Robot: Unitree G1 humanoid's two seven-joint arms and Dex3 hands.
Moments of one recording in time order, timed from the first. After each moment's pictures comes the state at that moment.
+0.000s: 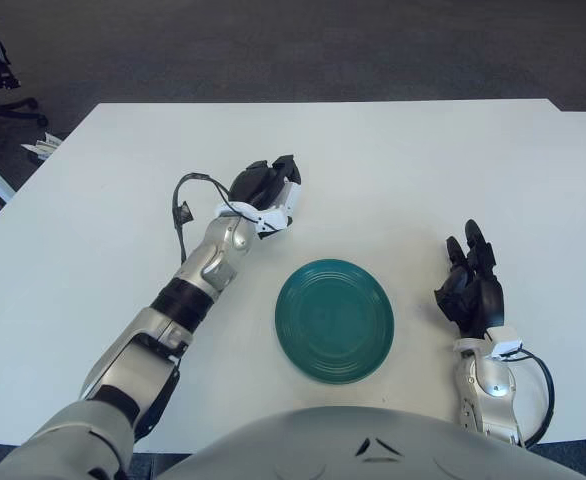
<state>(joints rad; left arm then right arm) -0.36 0.39 -0.42 -0.12 0.74 0.08 -0.02 0.33 0.02 -0.12 0.09 0.01 -0.46 -0.07</state>
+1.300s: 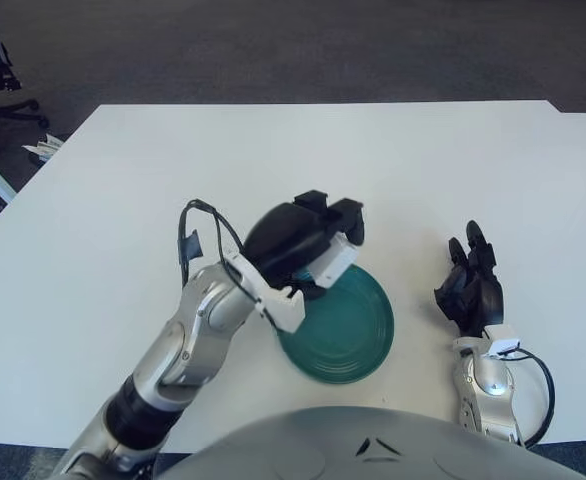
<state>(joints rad) 0.04 0.36 -0.54 -0.72 0.70 0.00 -0.47 0.34 0.02 -0.11 0.06 -0.02 -0.40 -0.09</state>
